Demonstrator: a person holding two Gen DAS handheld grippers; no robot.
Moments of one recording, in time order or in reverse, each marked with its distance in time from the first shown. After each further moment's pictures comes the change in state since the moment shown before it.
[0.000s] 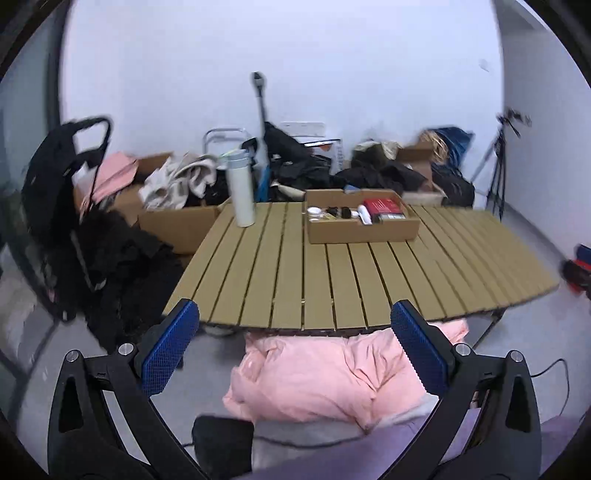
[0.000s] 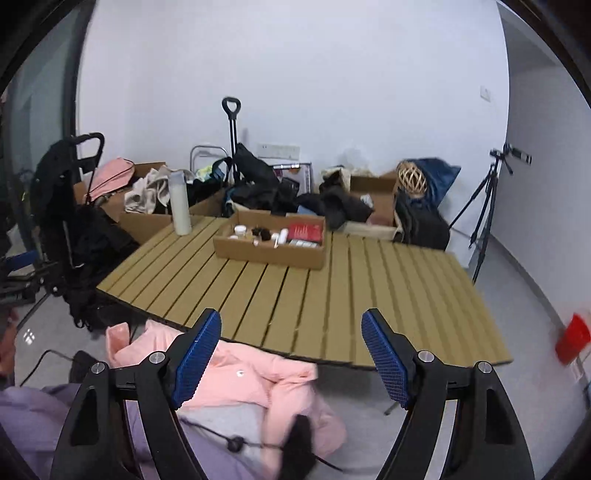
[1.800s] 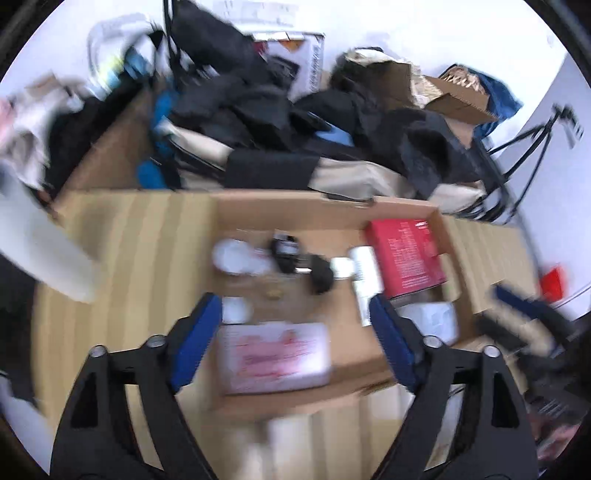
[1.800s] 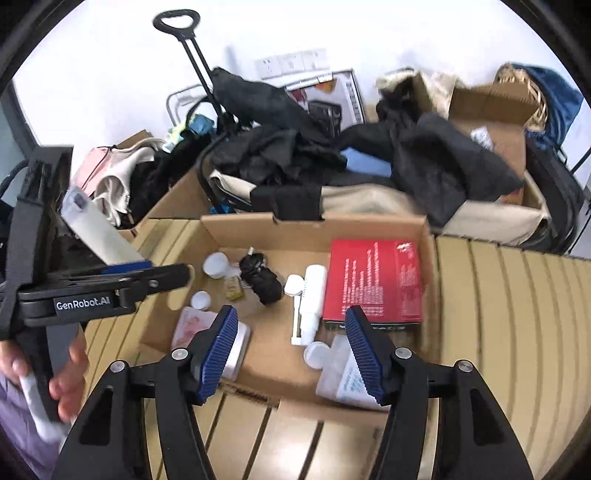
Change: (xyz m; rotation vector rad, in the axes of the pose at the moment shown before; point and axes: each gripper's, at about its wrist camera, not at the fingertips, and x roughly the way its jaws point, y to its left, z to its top) left arm 0.468 -0.043 0.231 -0.062 0.471 -0.185; right arm 0.476 -0.042 0.196 0.118 0.351 0.277
